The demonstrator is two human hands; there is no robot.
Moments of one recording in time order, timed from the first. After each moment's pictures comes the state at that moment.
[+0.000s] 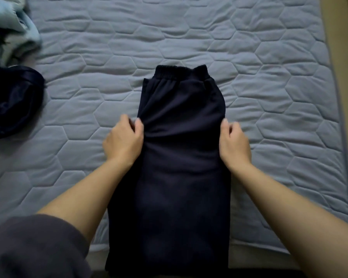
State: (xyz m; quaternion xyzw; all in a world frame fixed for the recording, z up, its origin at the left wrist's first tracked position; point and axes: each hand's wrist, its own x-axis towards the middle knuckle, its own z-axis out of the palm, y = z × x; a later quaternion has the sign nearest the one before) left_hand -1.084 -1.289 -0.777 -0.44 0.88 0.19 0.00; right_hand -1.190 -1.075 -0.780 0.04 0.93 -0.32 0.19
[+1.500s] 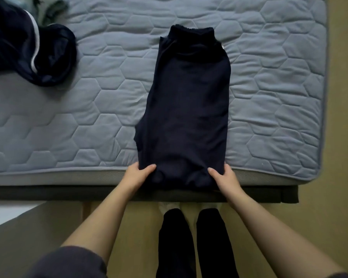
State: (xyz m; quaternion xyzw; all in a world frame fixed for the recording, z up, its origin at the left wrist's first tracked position) left_hand -0.869 -1.208 -0.728 -0.57 0.57 0.54 0.24; right_hand -0.978 -0.979 -0.730 0.20 0.77 -0.41 0.44
